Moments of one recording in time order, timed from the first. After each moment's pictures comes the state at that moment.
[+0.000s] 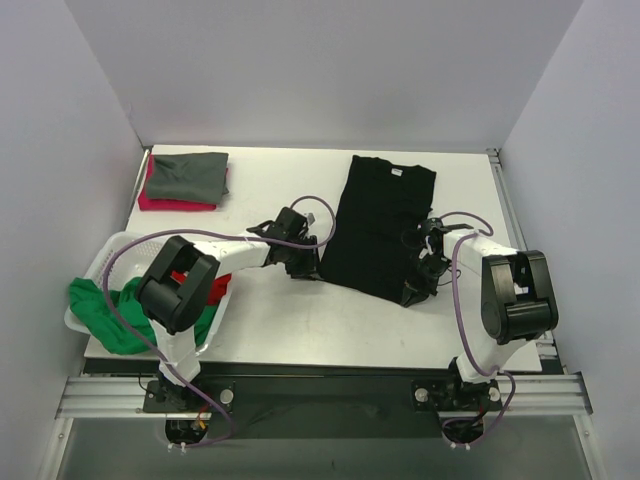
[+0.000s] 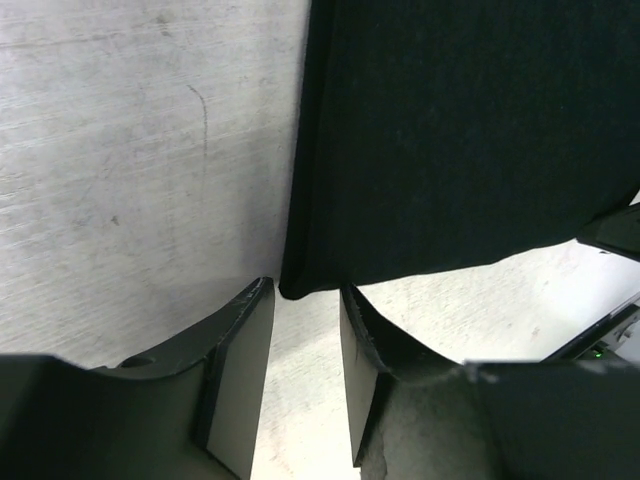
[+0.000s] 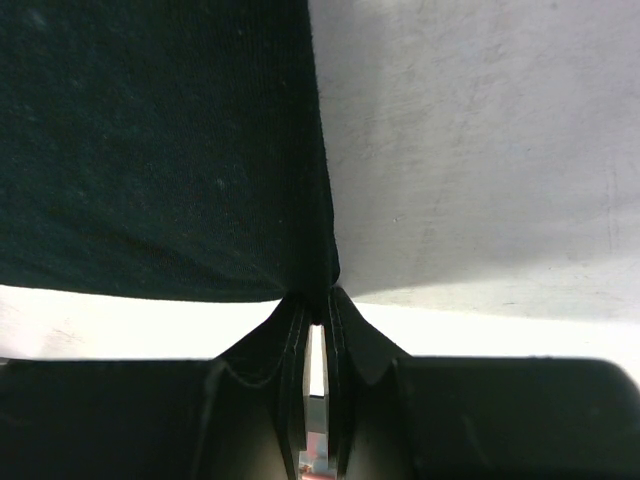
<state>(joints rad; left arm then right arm) -0.62 1.86 1.11 -0.25 0.27 -0.67 0.15 1.68 0.89 -0.77 -0.21 0.52</state>
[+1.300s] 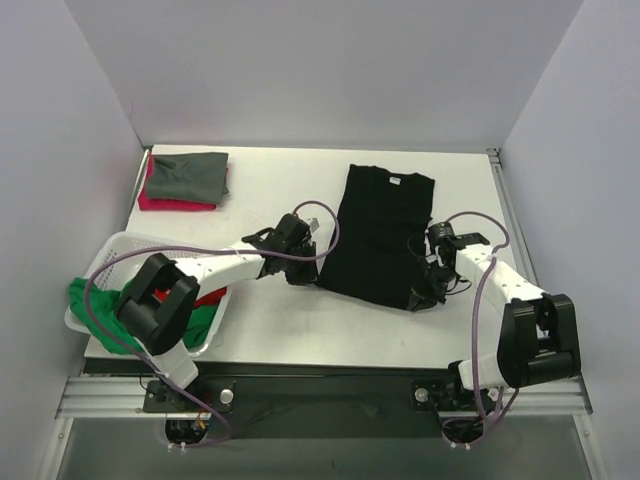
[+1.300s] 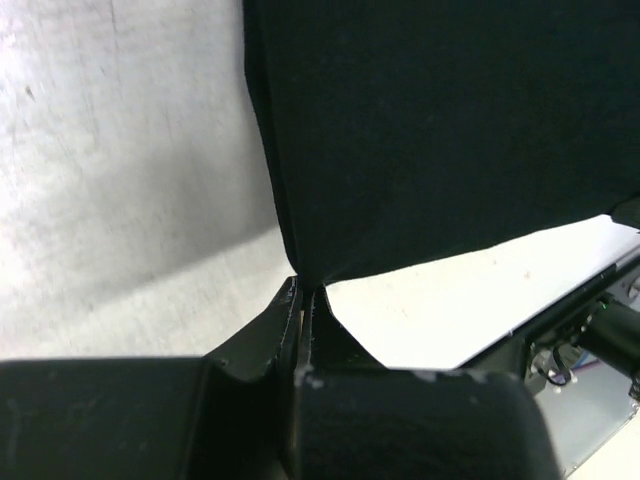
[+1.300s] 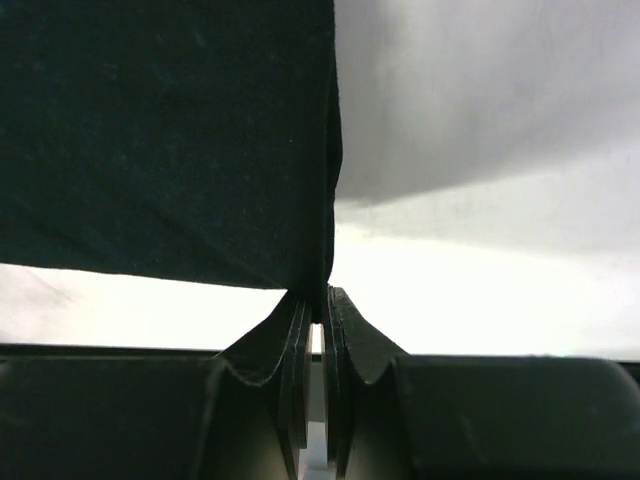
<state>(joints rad) -0.69 1.73 1.05 -0.29 0.23 -0.67 0.16 1.42 0.81 -0.86 -0.17 0.55</state>
